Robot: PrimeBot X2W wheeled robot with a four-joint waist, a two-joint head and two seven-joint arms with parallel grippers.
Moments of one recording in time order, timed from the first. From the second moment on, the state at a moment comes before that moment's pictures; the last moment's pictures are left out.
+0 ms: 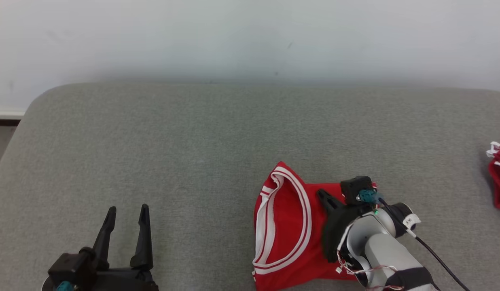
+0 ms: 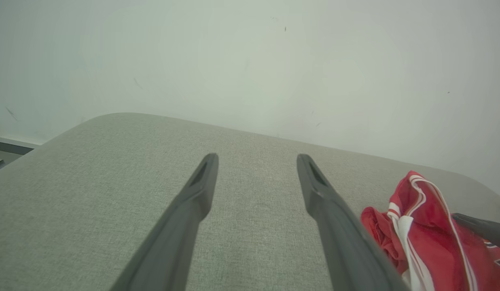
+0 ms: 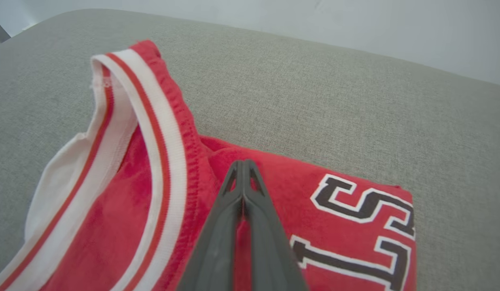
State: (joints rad) left arm -0.06 0.05 0.00 0.16 -0.25 -0.11 -0.26; right arm -0.52 -0.05 0.30 0.78 0.16 0.13 0.05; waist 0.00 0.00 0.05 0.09
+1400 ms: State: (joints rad) left arm -0.08 0.05 0.04 0.20 -0.26 -0.11 -0.26; right arm -0.80 -0.06 0.48 0.98 0.41 0.13 -0.25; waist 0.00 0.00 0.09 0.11
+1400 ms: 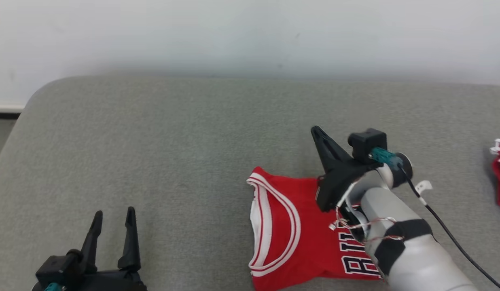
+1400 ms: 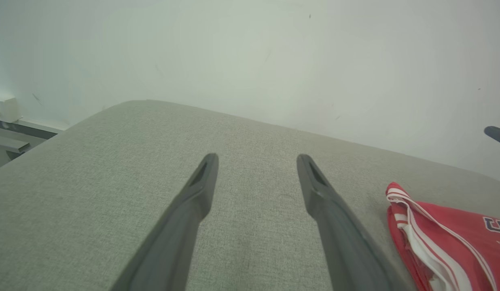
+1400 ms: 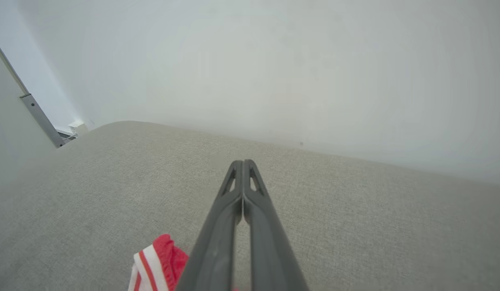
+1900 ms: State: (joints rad) left arm -0.01 0.05 0.08 0.16 -0.25 -0.07 -0.26; right arm -0.32 -0.20 0.21 0.43 0.24 0.13 -0.26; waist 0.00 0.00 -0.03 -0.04
